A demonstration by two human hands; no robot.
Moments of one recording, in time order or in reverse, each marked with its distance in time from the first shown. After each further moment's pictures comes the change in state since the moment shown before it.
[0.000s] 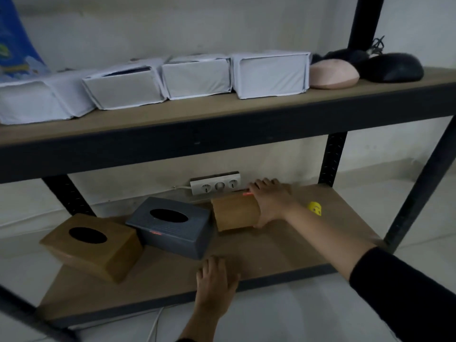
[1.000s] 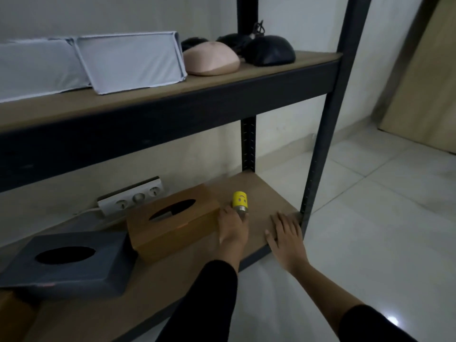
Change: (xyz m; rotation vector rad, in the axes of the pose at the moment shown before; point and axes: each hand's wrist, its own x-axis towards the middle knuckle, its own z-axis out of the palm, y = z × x) left_hand 0.105 0.221 -0.004 -0.489 -0.001 0.176; right_hand -0.195 0.072 0.171 0.302 0.313 0.834
